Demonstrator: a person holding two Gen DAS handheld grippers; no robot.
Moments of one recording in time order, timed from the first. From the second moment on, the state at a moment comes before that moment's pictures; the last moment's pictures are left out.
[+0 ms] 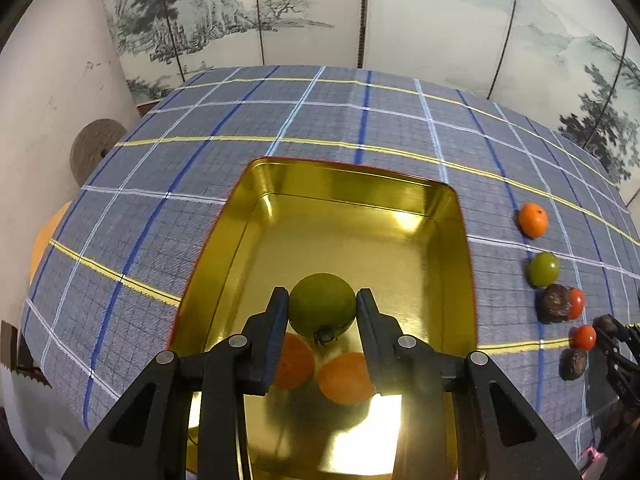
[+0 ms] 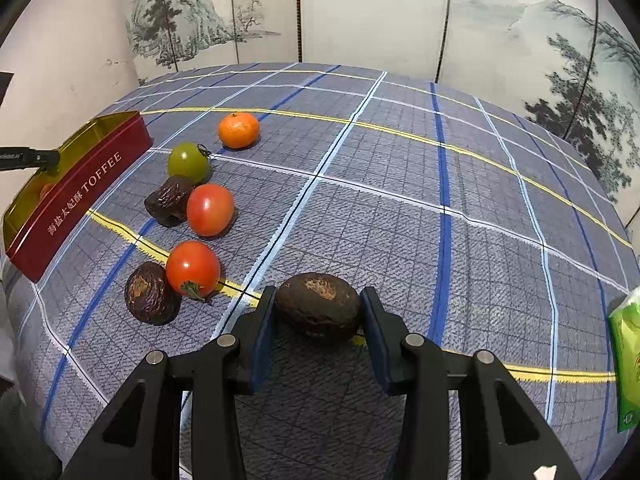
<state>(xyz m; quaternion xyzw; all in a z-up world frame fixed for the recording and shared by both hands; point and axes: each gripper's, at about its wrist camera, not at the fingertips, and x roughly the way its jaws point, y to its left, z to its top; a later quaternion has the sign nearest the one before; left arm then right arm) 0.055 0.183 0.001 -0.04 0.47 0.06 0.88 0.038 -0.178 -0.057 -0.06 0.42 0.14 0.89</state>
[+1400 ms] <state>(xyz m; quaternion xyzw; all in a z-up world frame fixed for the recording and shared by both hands) 0.073 0.190 -0.030 0.01 0.50 0.06 0.86 0.043 -0.176 -0.057 -0.08 0.44 0.15 0.88</state>
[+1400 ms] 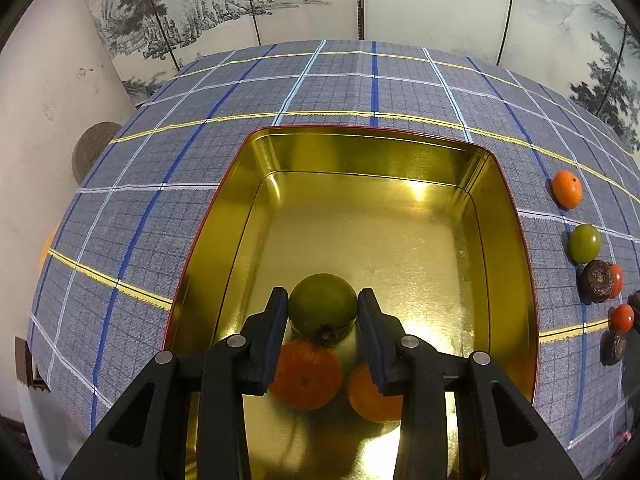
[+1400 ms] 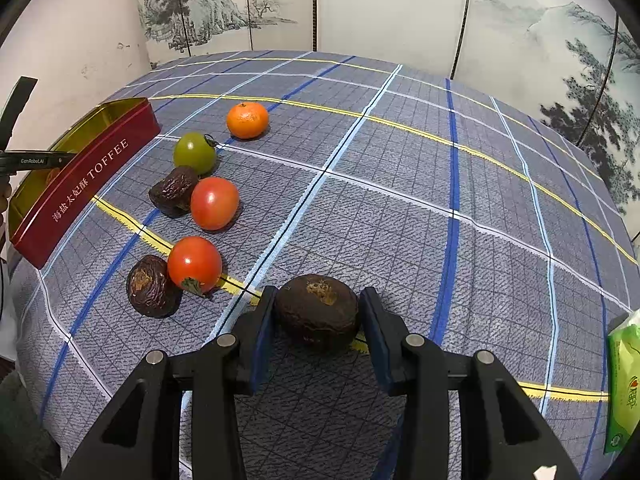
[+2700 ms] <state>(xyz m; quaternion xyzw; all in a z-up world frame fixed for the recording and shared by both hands) 0.008 0.233 0.031 -0.09 0.41 0.10 0.90 0.038 -0.051 0.016 -0.08 0.39 0.29 0.87</state>
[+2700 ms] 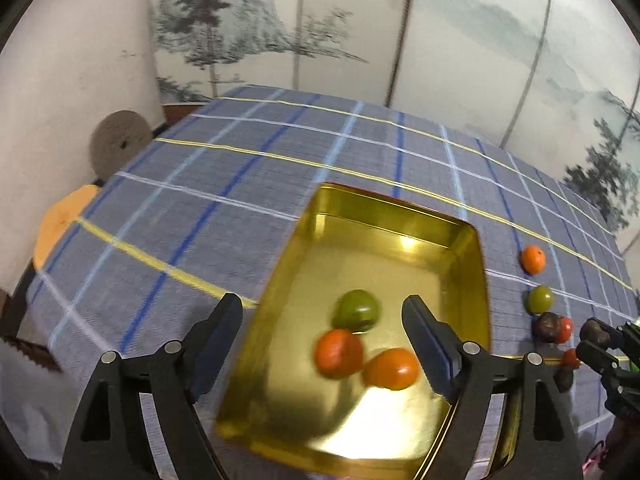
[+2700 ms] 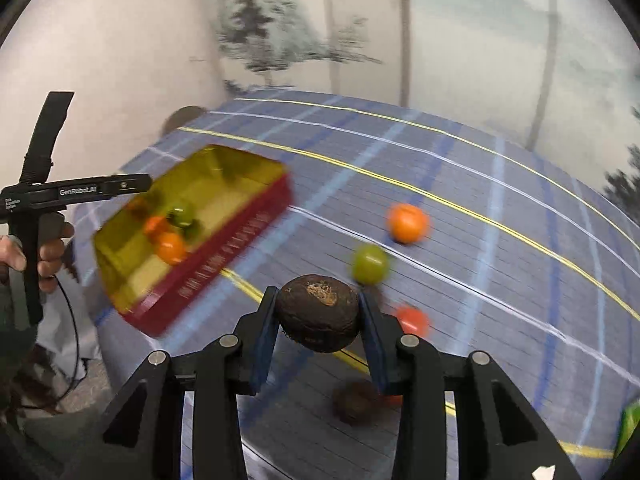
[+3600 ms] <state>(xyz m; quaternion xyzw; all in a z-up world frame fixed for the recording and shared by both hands) -0.040 0.307 0.003 -0.14 0.43 0.20 0.87 0.088 0.137 -0.023 -0.20 0.43 0.35 0.81</state>
